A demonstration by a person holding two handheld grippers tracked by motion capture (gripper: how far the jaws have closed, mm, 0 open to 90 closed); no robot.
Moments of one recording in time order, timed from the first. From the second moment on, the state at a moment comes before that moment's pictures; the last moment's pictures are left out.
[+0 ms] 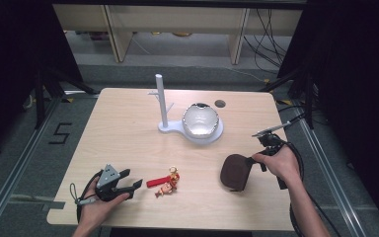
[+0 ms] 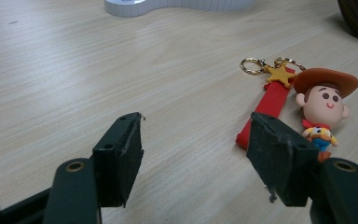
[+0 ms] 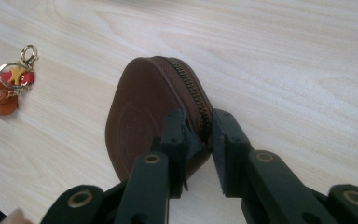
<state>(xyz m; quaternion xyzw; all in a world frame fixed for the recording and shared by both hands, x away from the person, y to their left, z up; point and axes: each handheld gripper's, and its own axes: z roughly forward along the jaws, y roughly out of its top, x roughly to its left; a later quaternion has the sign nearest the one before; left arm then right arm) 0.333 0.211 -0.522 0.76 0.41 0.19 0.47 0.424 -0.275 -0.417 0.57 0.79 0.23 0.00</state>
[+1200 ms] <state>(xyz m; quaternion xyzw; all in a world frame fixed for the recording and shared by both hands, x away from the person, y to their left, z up) 0.333 0.213 -0.523 0.76 0.41 0.20 0.47 0.427 -0.237 -0.353 0.46 0.82 0.29 0.17</state>
